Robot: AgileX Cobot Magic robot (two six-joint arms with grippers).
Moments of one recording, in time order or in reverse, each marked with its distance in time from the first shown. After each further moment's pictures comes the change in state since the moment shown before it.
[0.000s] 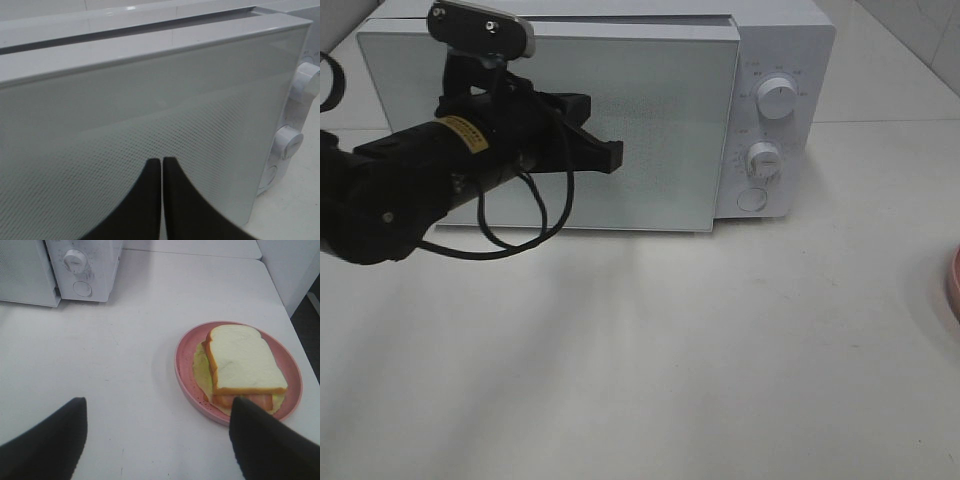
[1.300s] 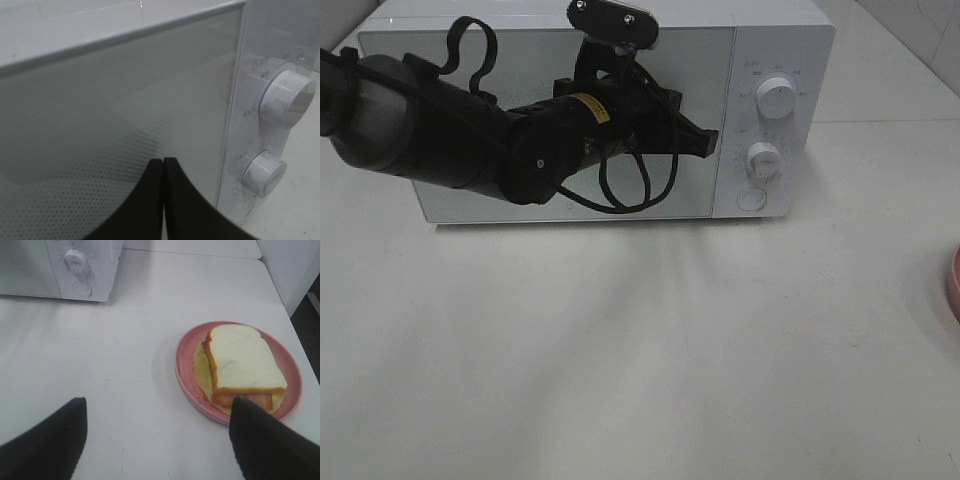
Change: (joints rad) left arm -0.037 0.262 -0.399 -0.018 0.190 0.061; right arm 0.000 0.000 0.000 0.000 0.000 0.000
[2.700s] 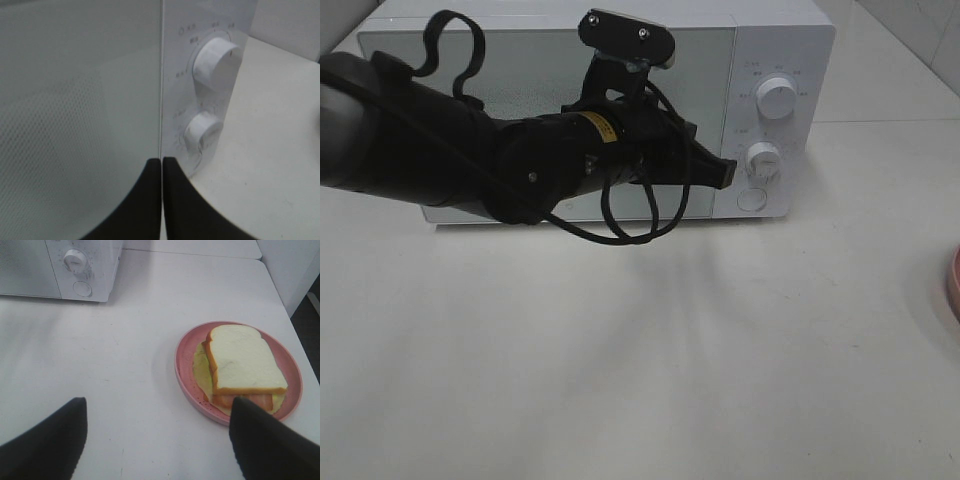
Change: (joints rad) left arm -0.093 -0.117 0.114 -0.067 0.118 0.000; right arm 0.000 0.000 0.000 0.000 0.000 0.000
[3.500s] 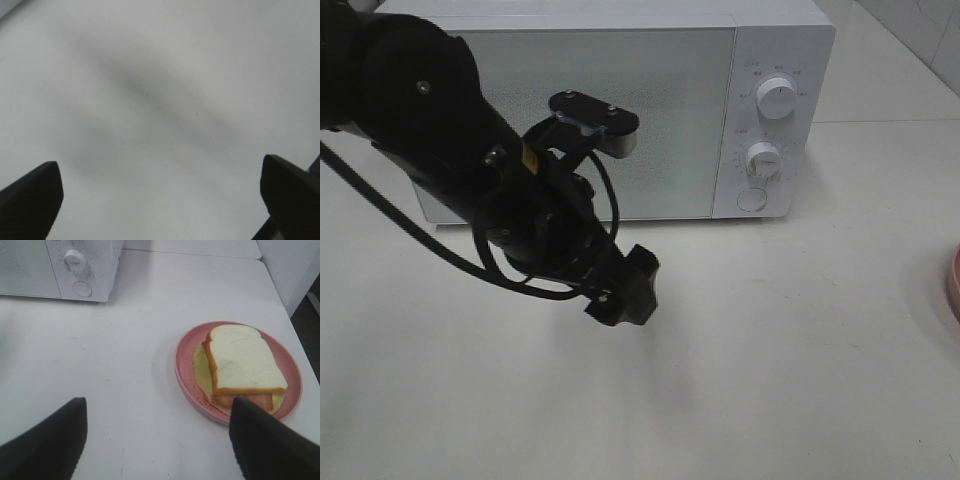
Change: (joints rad) left arm 0.034 -0.229 0.043 0.081 0.950 -0.043; right arm 0.000 0.000 0.000 0.000 0.000 0.000
